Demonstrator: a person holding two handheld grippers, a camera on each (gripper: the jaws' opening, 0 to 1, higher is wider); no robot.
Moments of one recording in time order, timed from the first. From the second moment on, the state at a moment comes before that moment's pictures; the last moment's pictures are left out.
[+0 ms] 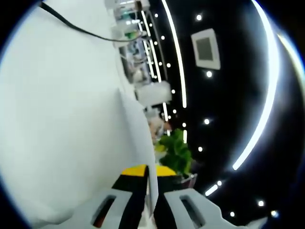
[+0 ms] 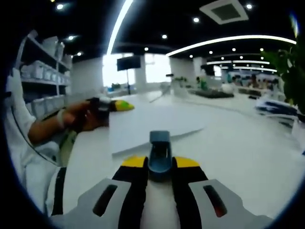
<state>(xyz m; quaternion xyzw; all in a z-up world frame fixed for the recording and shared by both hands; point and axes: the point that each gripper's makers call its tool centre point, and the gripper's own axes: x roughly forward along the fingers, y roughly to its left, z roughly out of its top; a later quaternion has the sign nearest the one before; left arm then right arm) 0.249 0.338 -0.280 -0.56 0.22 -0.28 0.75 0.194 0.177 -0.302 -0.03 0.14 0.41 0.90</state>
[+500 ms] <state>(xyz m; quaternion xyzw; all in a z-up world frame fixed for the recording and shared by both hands) 0.248 0.337 -0.281 -0.54 0.22 -0.28 0.77 0.185 0.190 -0.301 -0.04 0.13 0.44 0.89</state>
